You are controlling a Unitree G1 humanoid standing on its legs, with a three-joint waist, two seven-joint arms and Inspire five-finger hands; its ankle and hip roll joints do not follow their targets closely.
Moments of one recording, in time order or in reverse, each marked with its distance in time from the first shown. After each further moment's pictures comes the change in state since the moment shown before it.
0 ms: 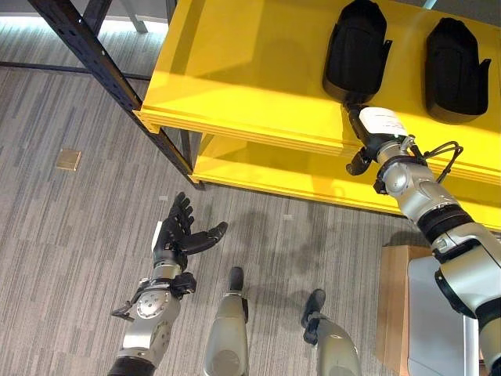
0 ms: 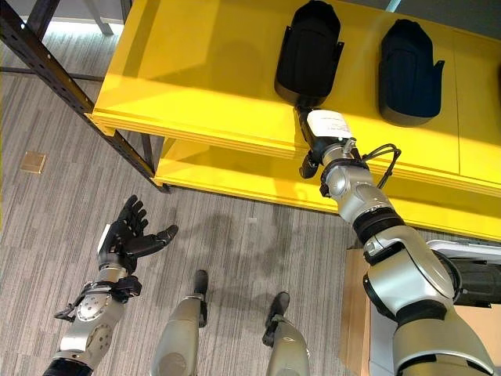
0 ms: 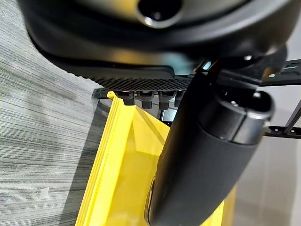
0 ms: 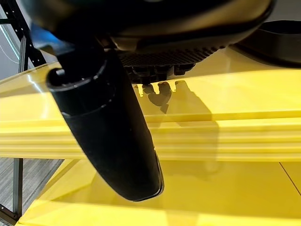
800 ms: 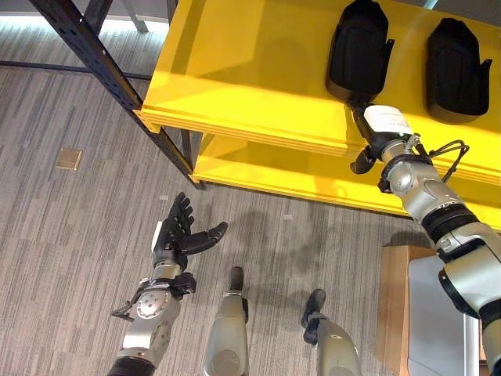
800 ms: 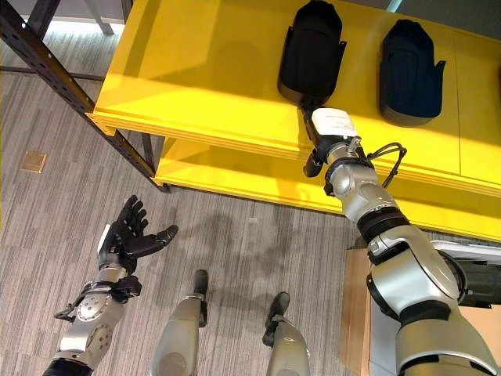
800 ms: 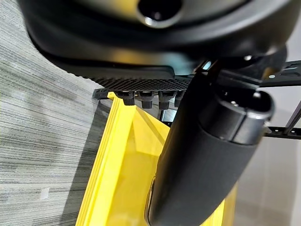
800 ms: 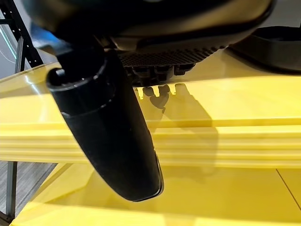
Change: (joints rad) left arm 0.000 0.000 0.000 0.000 0.000 0.000 0.000; right arm -0.003 -0.028 0.000 0.000 0.000 -0.002 -0.002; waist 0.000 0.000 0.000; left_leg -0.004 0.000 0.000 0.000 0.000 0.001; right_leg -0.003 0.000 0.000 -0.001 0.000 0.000
